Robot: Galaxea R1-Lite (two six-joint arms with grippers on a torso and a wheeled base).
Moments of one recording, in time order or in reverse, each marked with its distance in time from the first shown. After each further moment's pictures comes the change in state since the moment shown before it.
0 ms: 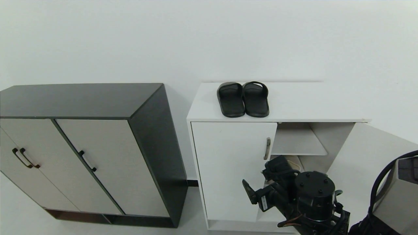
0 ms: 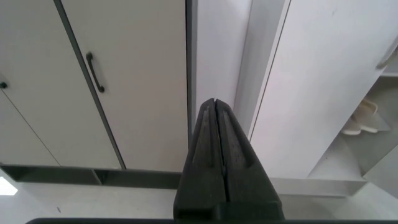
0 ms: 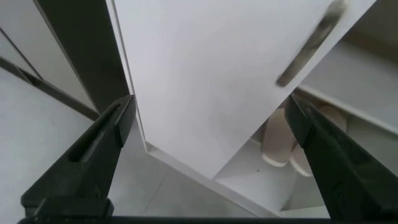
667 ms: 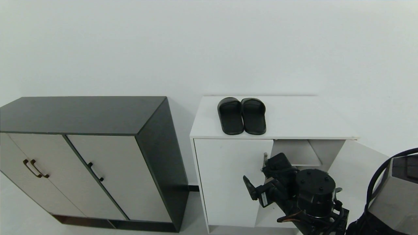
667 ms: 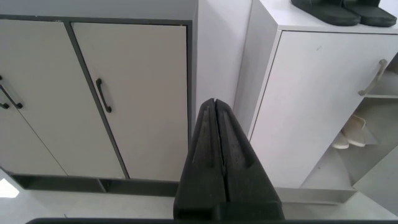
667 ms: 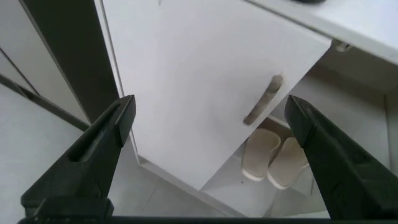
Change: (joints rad) left arm -0.001 0.000 0.000 0.000 0.000 -0.001; right arm -0.018 0.017 -0.013 -0.037 -0.004 -0.046
